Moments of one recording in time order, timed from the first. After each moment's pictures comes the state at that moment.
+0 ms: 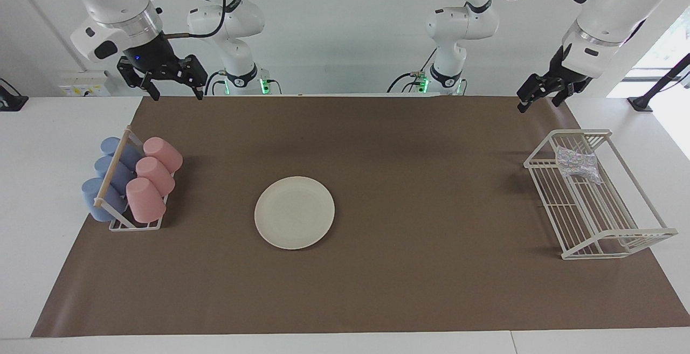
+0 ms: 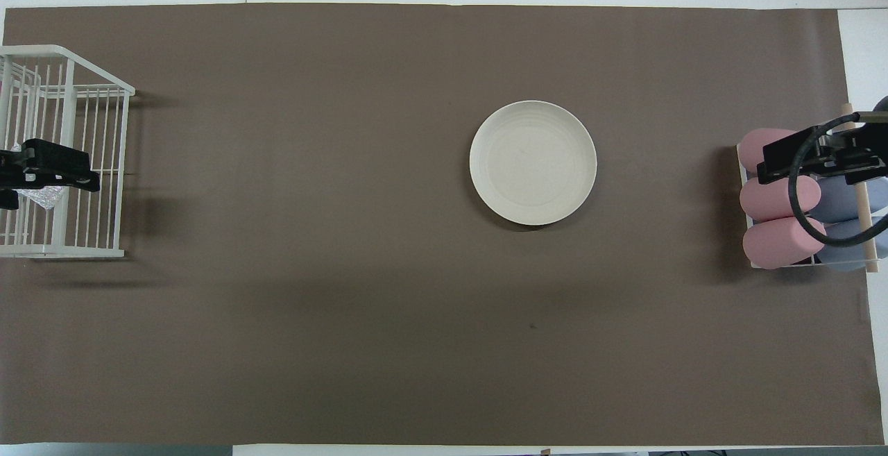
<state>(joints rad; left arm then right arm) -0.05 -0.06 0.00 -1.63 -0.03 1.53 -0.18 0.15 0.04 -0.12 -1.42 0.04 1.38 0.07</state>
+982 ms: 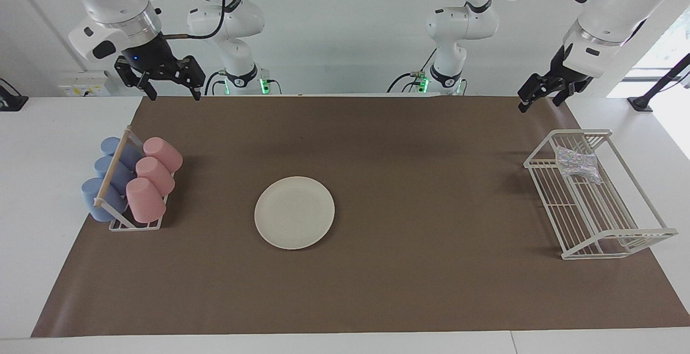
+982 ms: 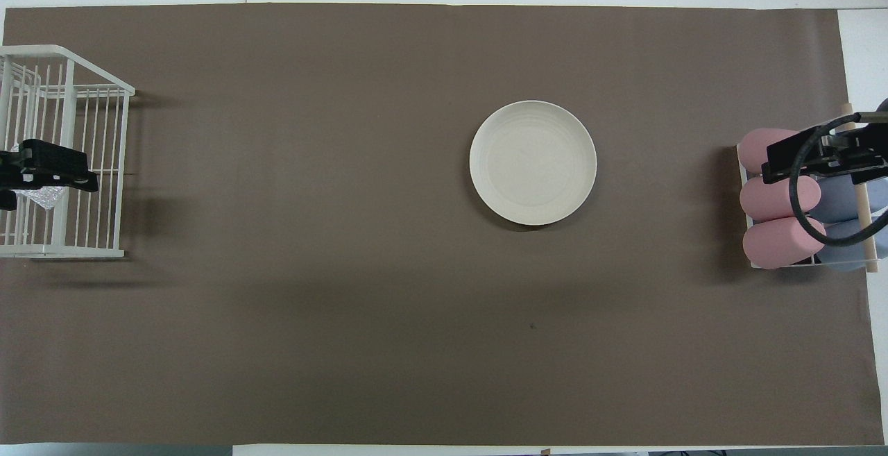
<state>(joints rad) -0.05 -0.06 0.00 -1.64 -0.03 1.54 -0.18 0.15 0.04 -0.12 -1.42 0.01 1.38 0.07</state>
